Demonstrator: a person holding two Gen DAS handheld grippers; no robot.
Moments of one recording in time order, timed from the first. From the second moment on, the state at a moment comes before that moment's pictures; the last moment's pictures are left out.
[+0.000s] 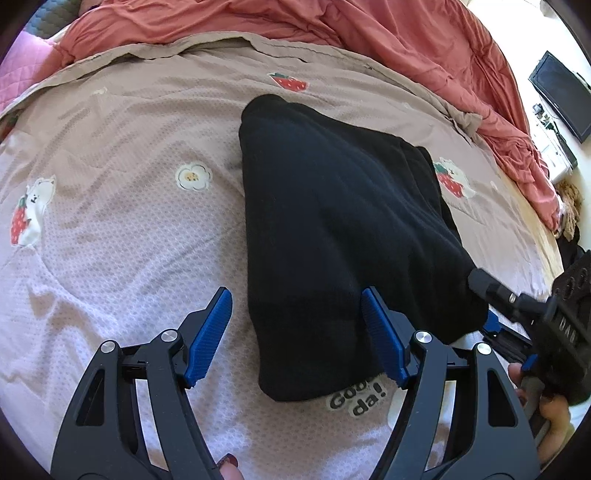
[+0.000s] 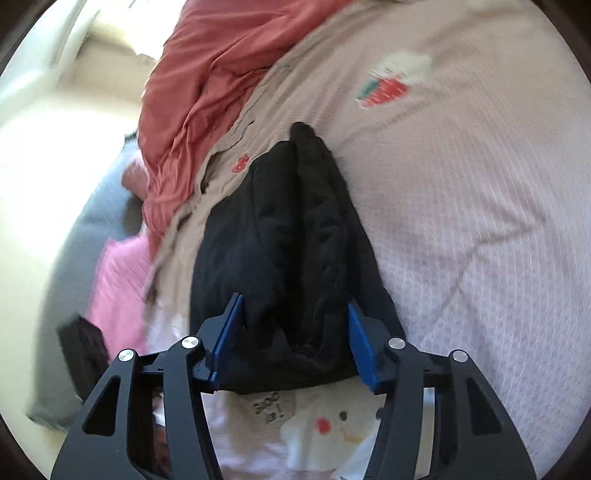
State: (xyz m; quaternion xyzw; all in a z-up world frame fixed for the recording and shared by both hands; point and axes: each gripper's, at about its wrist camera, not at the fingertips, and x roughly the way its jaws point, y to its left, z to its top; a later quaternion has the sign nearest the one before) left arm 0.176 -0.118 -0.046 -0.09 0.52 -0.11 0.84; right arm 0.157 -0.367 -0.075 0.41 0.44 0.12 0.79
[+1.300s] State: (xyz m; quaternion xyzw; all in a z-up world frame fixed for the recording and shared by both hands) left arm 0.156 -0.151 -0.035 -0.02 0.51 -0.11 0.85; right arm 0.164 -0.378 -0.044 0.29 0.44 0.07 0.85
